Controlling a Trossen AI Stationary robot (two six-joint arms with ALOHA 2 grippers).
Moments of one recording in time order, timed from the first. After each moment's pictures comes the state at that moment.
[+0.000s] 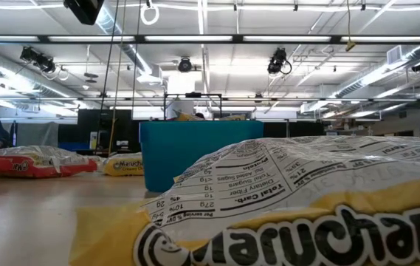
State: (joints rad) left arm -0.68 1.32 0.65 0.49 -0.64 -0.30; right arm 1.07 1.82 1.30 -0.96 -0.23 0.13
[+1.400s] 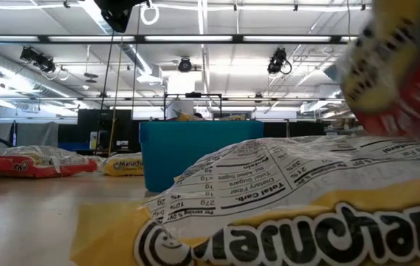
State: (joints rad) left arm -0.52 1.32 0.66 0.49 -0.47 -0.12; right arm 0.75 1.69 1.02 -0.08 0.31 -0.50
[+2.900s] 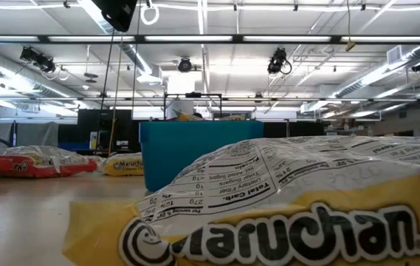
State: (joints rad) left arm -0.51 1.32 0.66 0.47 -0.35 -0.11; right arm 1.12 1.63 0.92 -0.67 0.37 2.08
